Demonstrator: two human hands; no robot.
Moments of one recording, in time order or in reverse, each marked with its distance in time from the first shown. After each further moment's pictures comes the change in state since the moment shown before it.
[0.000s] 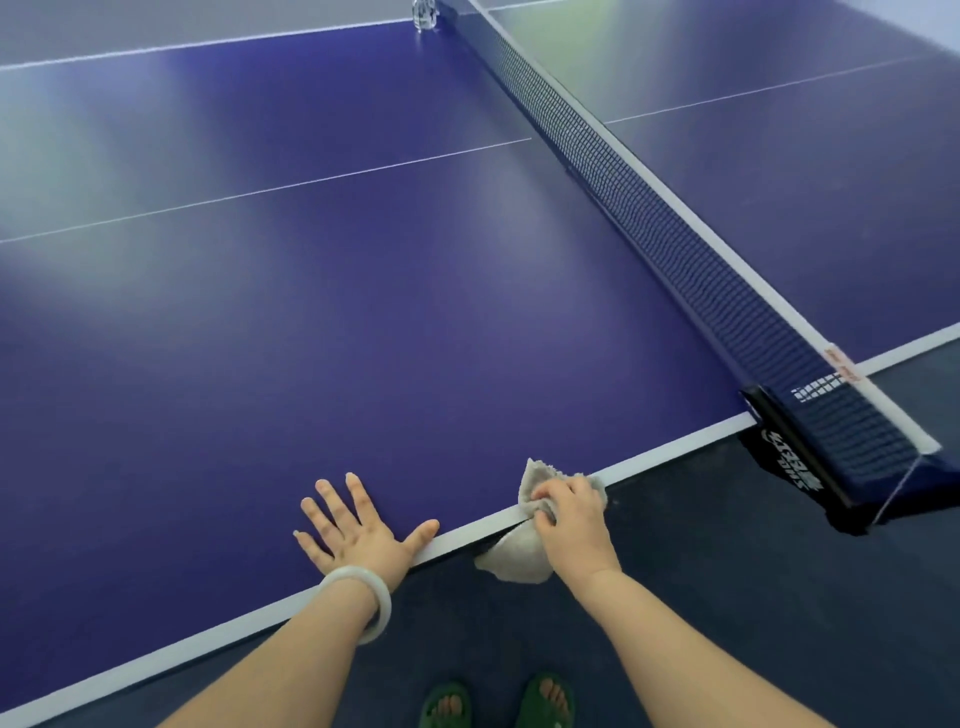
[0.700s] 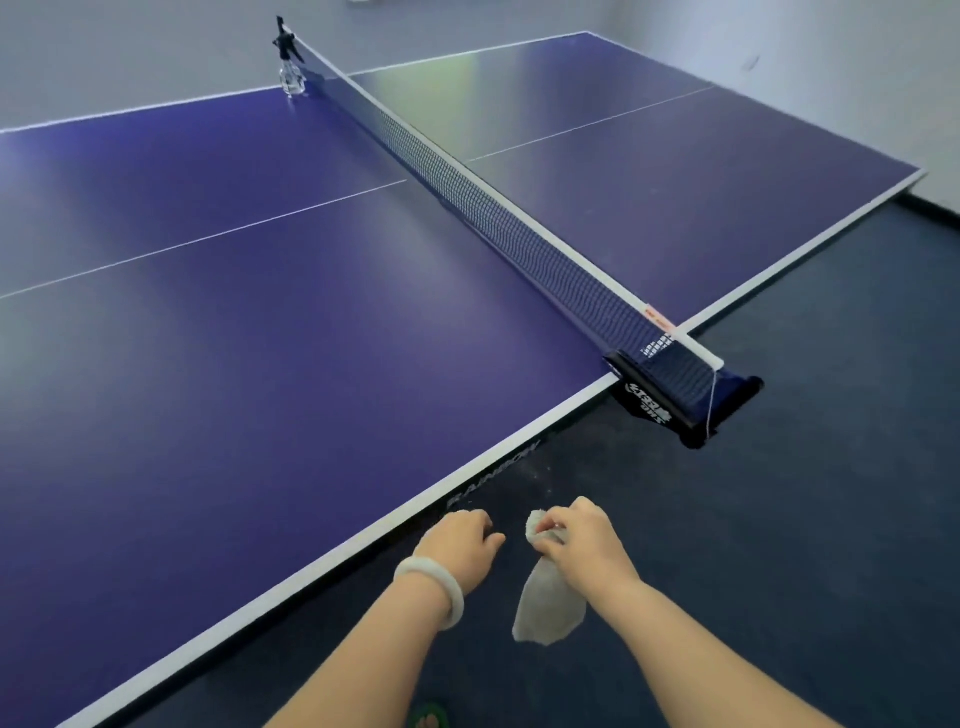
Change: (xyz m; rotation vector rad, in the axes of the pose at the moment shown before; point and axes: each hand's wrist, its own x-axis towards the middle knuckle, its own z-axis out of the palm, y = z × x) left_hand -0.131 0.102 0.012 0.103 -0.162 0.803; right_hand -0.109 0.053 -0.076 -0.053 0.024 0.174
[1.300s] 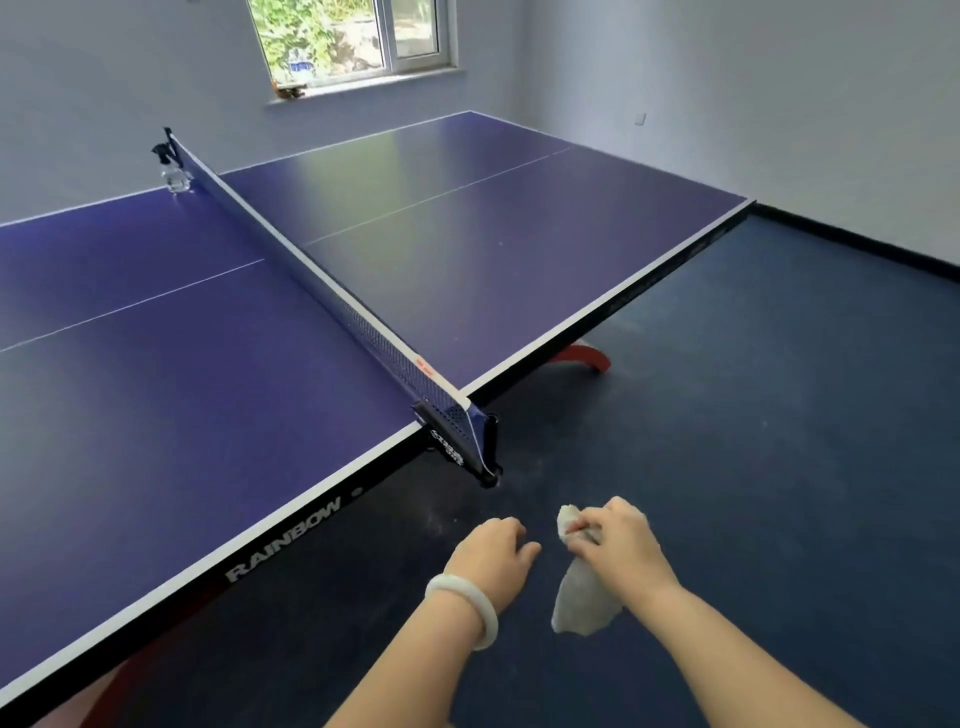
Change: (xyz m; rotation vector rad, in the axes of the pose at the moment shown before) left_hand 0.042 0.341 0.101 -0.044 0.063 0.155; right_hand -0.021 0.271 -0.233 0.079 0.201 -0.022
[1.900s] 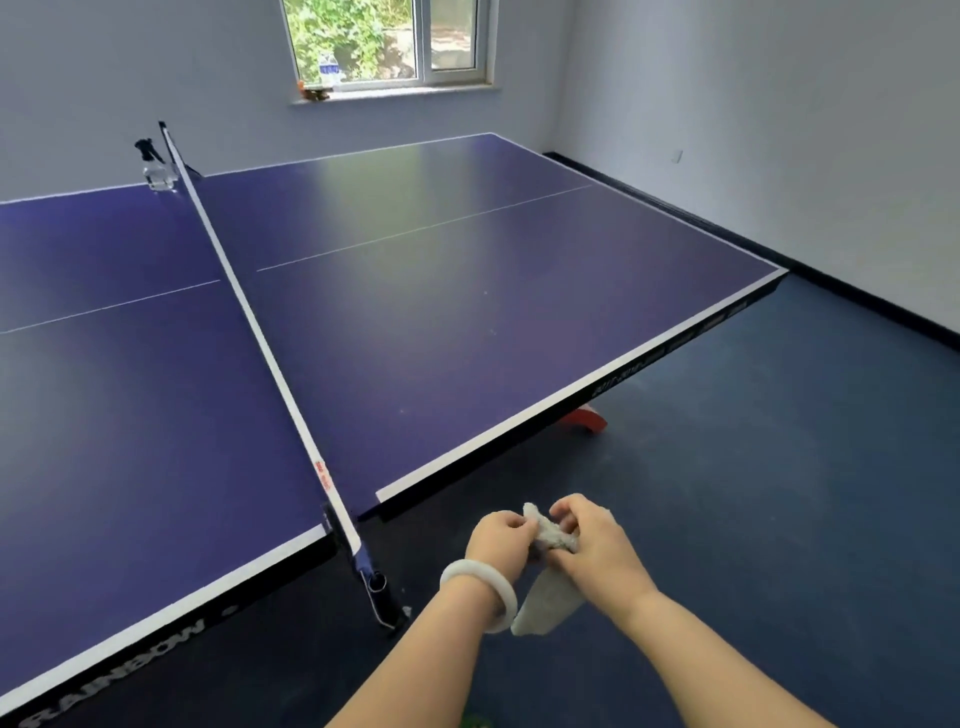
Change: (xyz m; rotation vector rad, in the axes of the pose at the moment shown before) left_hand 0.225 0.124 -0.026 -0.808 0.066 -0.263; right_hand 0.217 0.049 -0.105 0.130 -0.083 -0.109
